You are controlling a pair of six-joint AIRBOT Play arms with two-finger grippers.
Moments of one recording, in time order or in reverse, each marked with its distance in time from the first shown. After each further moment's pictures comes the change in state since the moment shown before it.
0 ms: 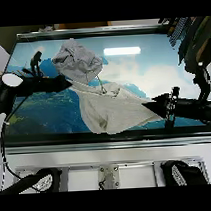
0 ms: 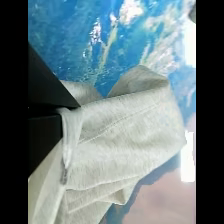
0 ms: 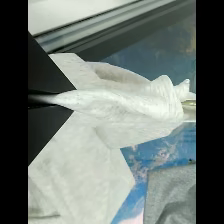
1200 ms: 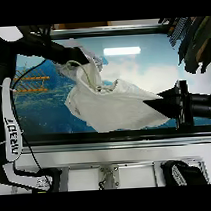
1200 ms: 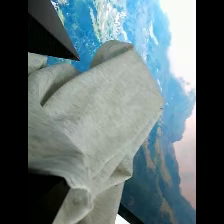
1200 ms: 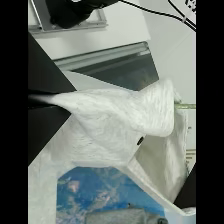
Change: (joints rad) left arm -0.181 -0.332 0.817 0.053 -0.407 0.014; right arm 0.000 -0.015 0.115 0.249 0.098 0.072
